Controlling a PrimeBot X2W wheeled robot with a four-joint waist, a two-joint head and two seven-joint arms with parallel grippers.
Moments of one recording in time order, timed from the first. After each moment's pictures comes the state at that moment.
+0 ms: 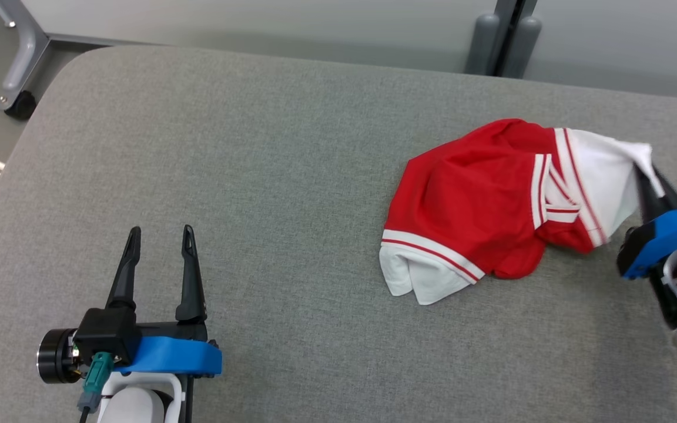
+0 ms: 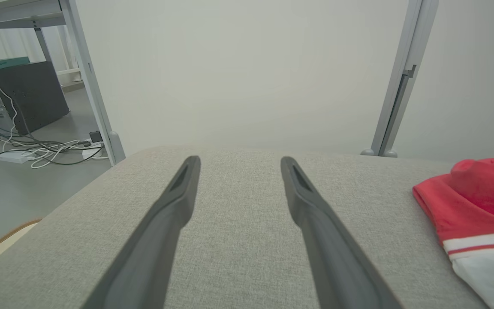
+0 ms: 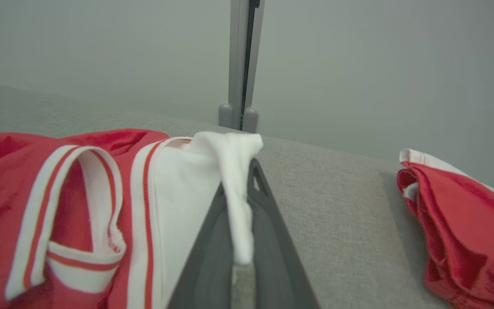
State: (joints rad) left arm -0.13 0.05 -0.07 0.18 -0.11 -0.02 -0.26; right arm -0.67 -0.33 0.06 0.95 0.18 0.13 -0.26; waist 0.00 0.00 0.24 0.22
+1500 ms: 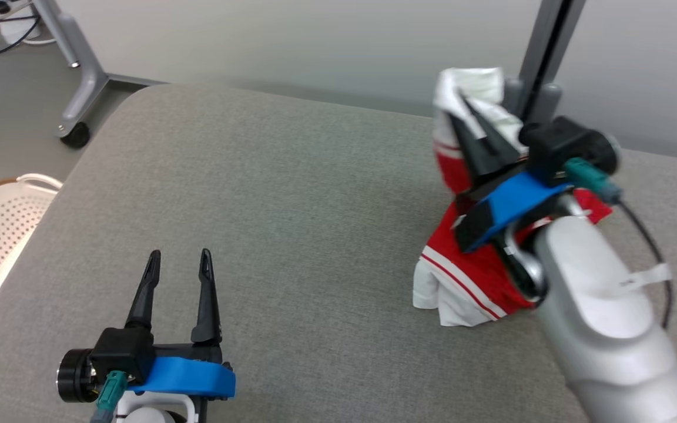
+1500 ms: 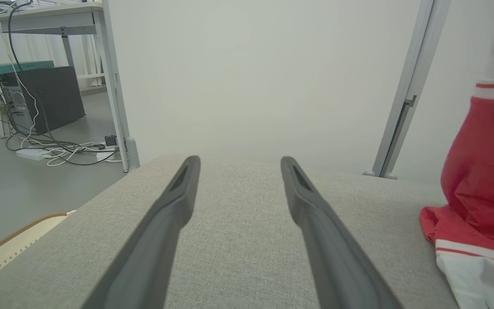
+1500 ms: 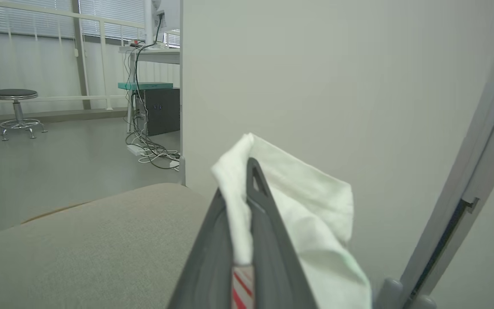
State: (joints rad) left arm -0.07 0.05 -0.10 0.17 -0.14 -0.02 -0.26; right arm -0.69 -0.14 0.31 0.44 0.20 0.13 -0.15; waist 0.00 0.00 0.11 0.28
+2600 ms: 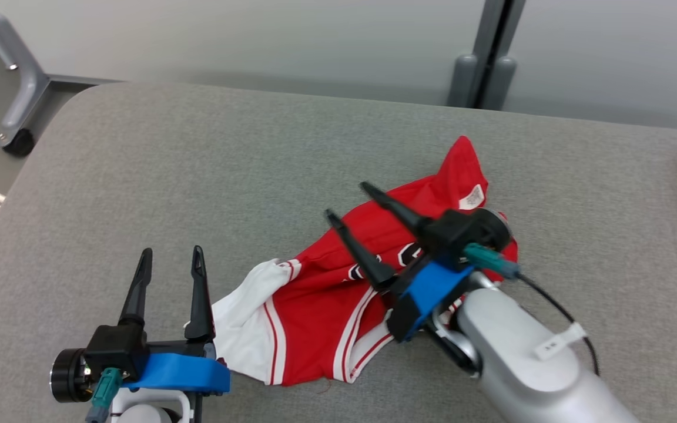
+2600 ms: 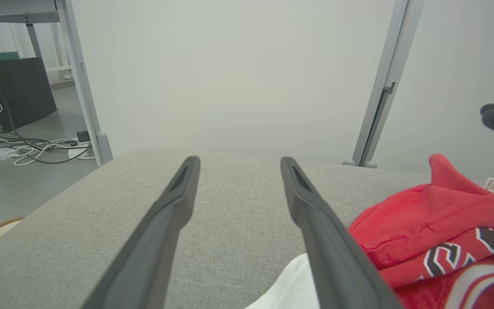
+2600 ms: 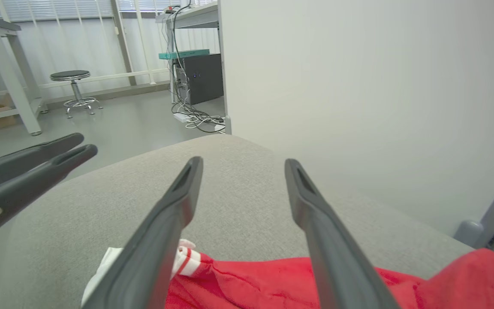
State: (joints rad) left arm -0.08 0.05 -0.10 0.18 -0.15 0.00 -0.26; right arm -0.66 -0.06 0.69 0.58 0.37 0.13 -0.26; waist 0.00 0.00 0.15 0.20
